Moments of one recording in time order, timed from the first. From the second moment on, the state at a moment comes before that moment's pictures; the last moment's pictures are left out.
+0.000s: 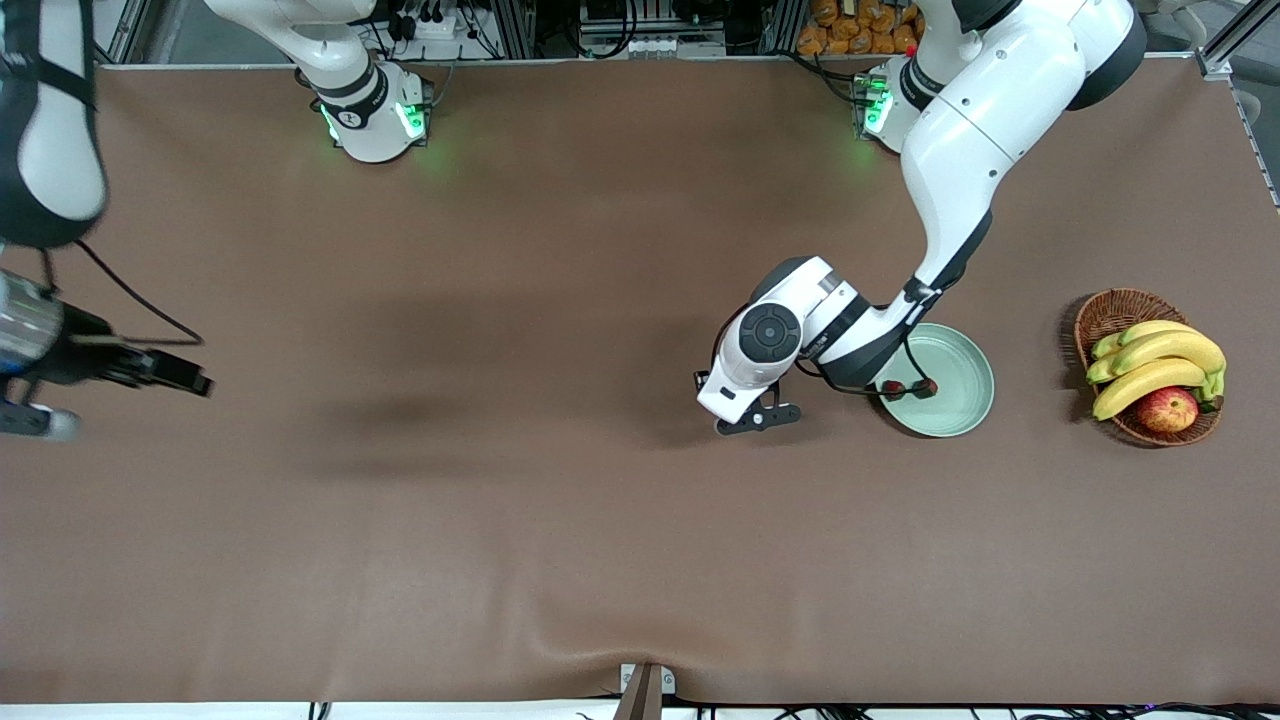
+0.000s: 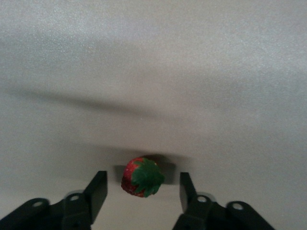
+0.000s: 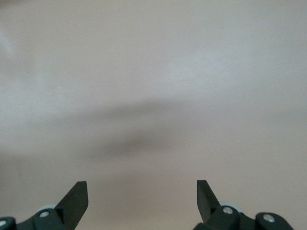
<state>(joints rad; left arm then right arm) -0.13 0.81 -0.56 -1.64 0.40 2.22 -1.00 -0.01 0.21 -0.07 -1.55 0.07 1.75 0.01</state>
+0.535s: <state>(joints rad) -0.13 0.82 -0.54 -1.64 0.43 2.22 -1.00 -0.02 0.06 -0.07 -1.53 0.02 1.48 -0.02</state>
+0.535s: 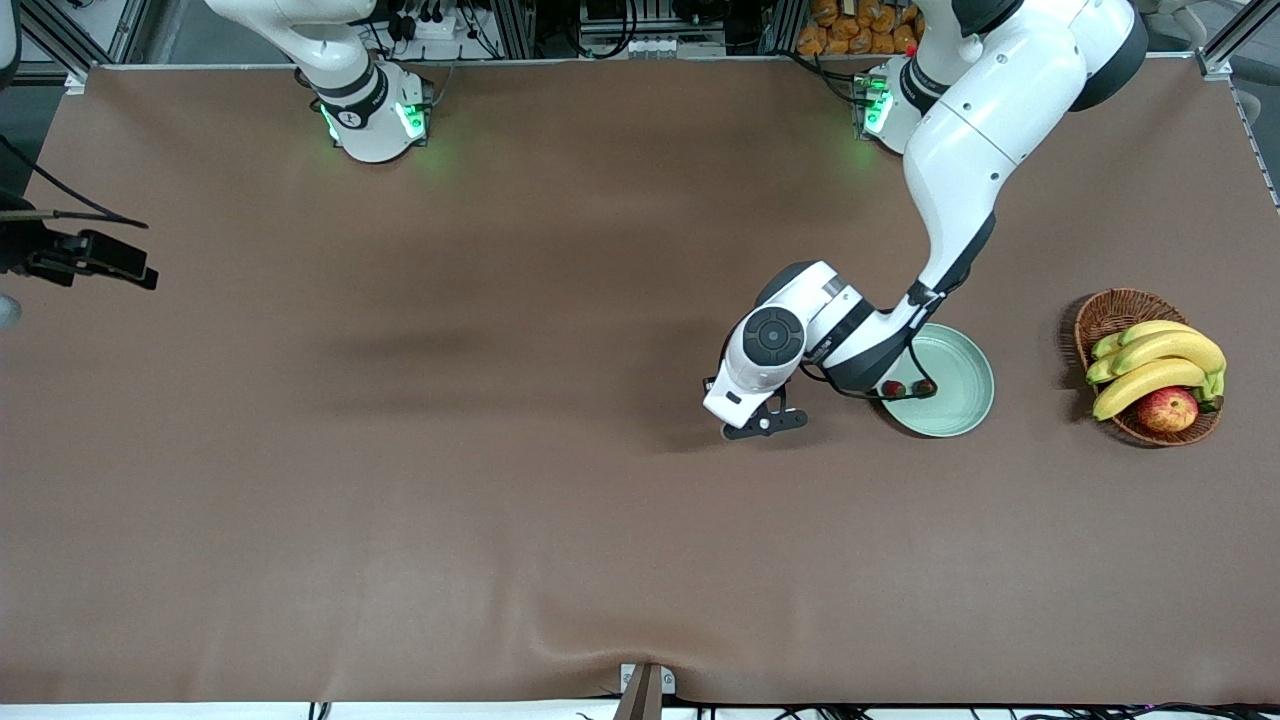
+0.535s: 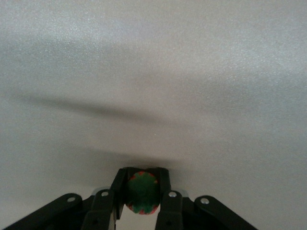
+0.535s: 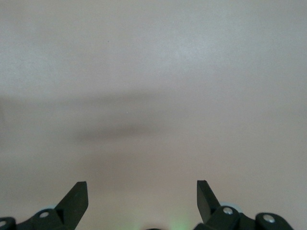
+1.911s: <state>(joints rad) 0.47 0.66 -0.76 -1.76 0.49 1.89 -0.54 -0.04 0.03 -0.08 -1.54 -0.05 1.41 -0.08</state>
